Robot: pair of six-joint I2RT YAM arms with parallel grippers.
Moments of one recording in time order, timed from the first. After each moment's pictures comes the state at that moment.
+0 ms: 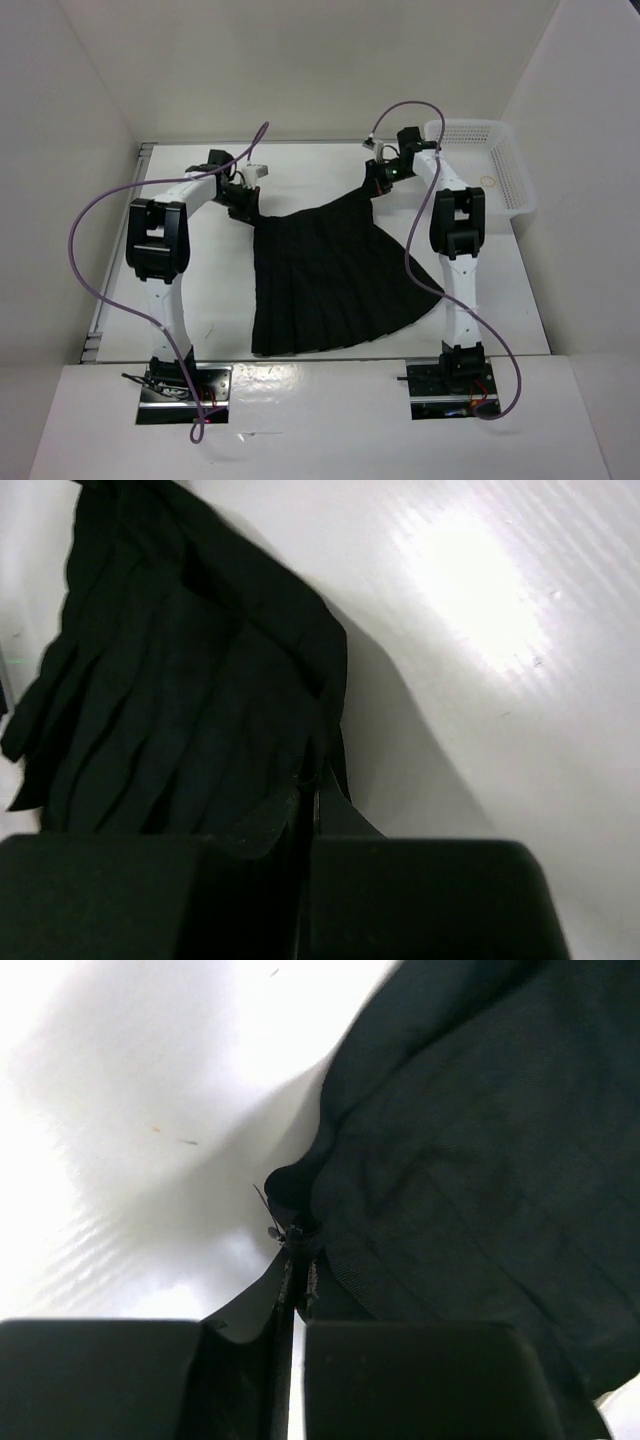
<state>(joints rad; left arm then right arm) -0.09 2.14 1.60 -0.67 0.58 0.24 0.11 2.50 2.17 -0.87 -0.95 -0.40</state>
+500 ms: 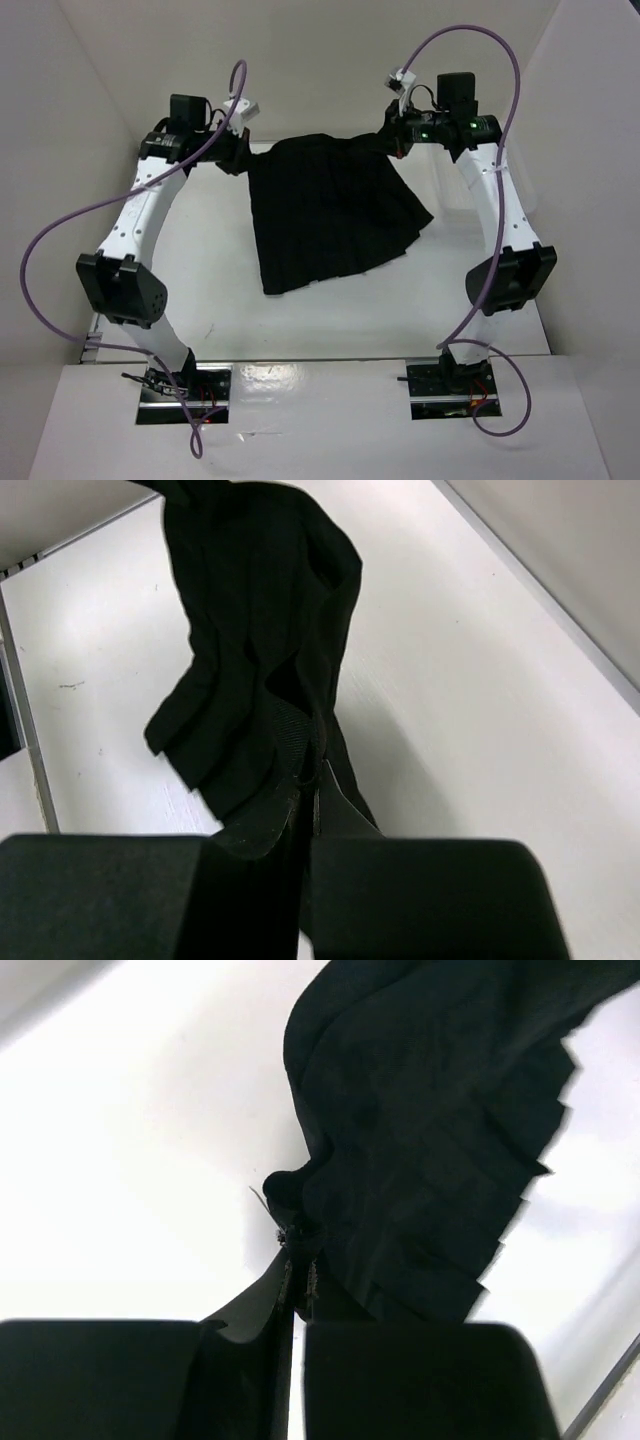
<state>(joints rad) -0.13 1.76 1.82 -0.78 0.57 0.28 0.15 1.79 1.99 -0.79 -0.87 -0.34</state>
